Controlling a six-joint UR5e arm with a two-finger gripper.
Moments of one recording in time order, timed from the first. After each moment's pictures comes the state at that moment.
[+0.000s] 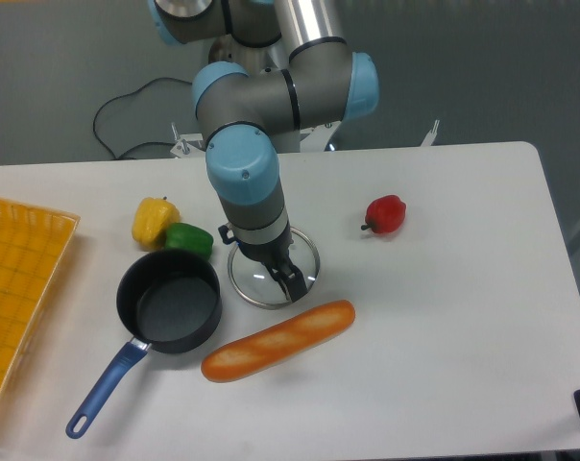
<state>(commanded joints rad) 2.32 -1.88 -1.60 -1.18 1.64 1.24</state>
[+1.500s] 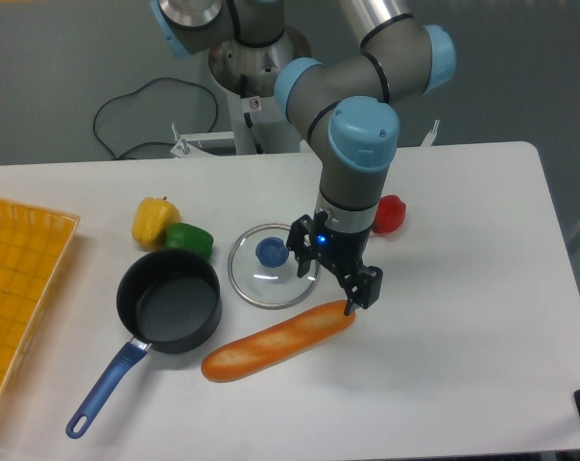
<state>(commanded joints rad) 2.52 -1.89 -1.65 -1.02 1.33 1.23</state>
